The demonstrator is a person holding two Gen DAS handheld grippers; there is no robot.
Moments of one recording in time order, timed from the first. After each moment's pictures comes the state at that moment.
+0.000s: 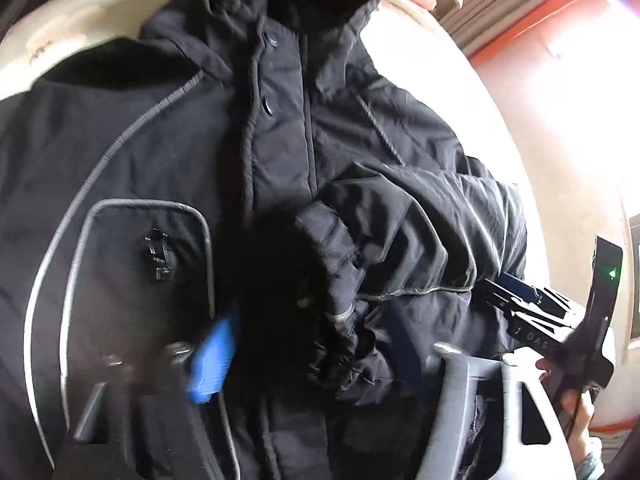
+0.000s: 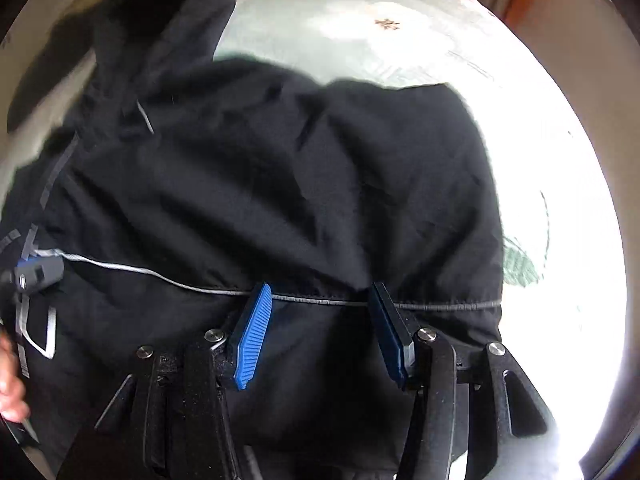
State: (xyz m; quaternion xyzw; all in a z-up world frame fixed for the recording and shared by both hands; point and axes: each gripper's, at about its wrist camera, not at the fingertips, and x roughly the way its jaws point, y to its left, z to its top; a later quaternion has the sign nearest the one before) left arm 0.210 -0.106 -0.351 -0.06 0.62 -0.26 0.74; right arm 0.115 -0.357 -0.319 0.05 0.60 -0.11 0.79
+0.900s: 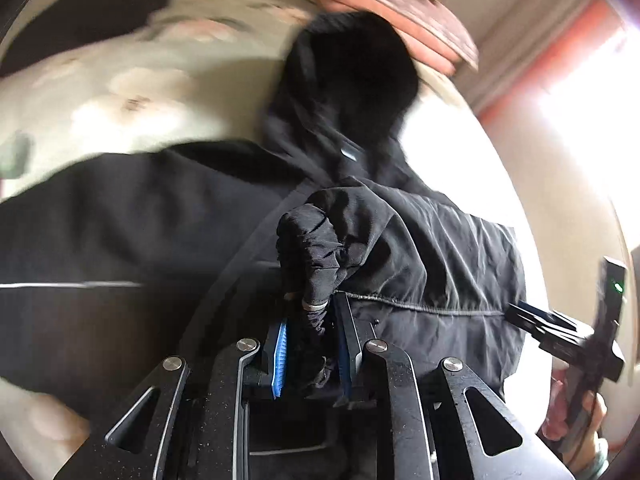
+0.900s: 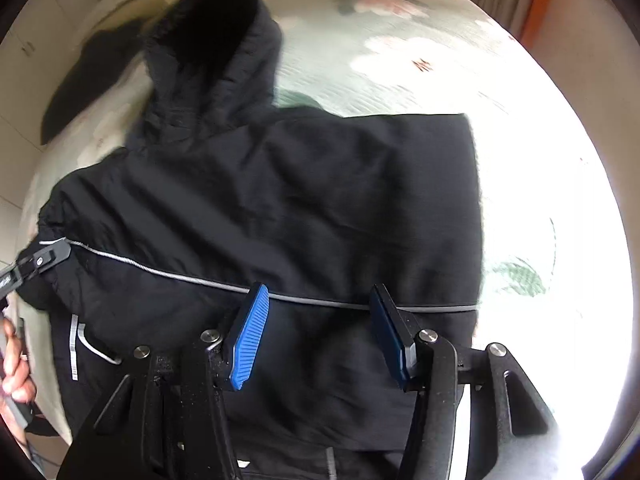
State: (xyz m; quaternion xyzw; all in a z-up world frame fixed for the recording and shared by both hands) left arm 0.221 0.006 -0.264 -0.08 0.55 -0.20 0.81; right arm 0.117 -0.323 -0.247 0.10 0.57 -0.06 0.82
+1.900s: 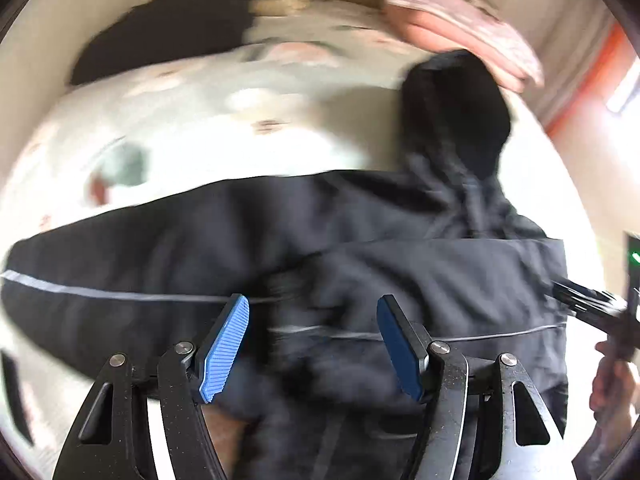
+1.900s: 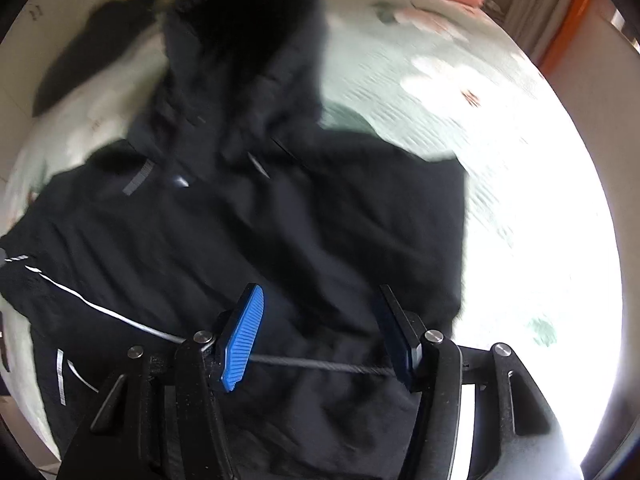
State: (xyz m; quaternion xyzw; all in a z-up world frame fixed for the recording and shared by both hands) left arm 0.242 0.082 -0.248 -0.03 0.54 -0.11 0.83; right arm 0.198 -0.255 -0.262 0.04 0.58 -0.05 0.81
